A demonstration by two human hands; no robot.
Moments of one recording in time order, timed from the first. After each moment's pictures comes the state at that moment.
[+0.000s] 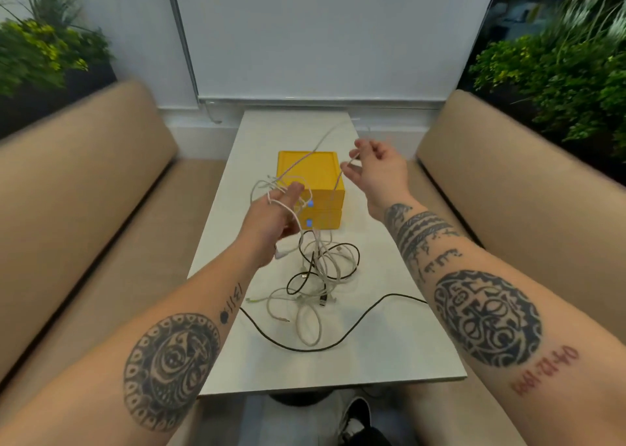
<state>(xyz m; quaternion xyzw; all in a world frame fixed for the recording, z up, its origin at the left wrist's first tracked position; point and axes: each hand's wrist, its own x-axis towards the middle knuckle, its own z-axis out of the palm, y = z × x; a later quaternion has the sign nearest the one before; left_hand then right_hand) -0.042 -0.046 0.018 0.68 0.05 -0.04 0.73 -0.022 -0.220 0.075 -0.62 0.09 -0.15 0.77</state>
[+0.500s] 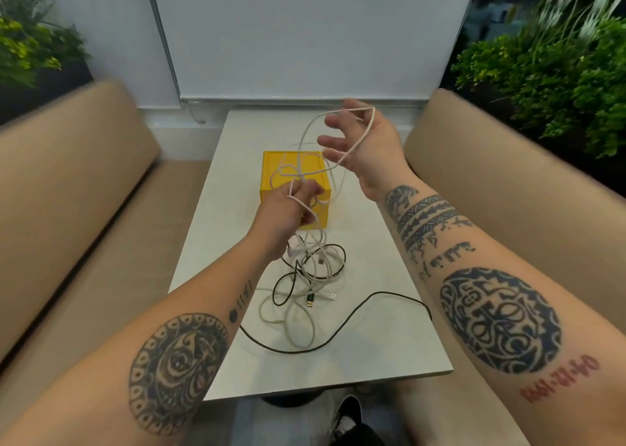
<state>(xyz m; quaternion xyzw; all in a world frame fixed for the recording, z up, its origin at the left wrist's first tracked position) -0.046 -0.086 0.031 0.70 -0.03 -0.03 0.72 -0.041 -0.218 0.125 -0.62 0.00 -0.13 0.78</state>
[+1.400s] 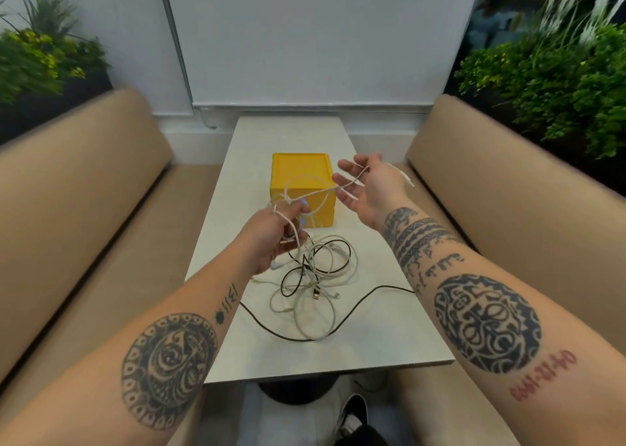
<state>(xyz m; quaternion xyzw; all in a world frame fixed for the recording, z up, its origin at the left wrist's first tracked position) -0.077 -0.045 0.016 0.66 0.04 -0.15 0.74 -0.067 -0.222 0.080 -0.49 0.16 -0.03 0.86</state>
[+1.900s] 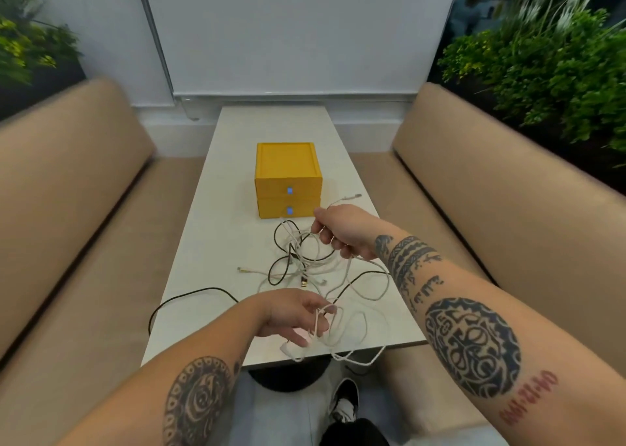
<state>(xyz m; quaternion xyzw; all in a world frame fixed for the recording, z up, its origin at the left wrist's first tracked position) -0.142 -0.063 -0.082 0.72 -0.11 -0.51 0.45 -0.113 -0.229 0.034 -0.81 0.11 0.20 0.53</state>
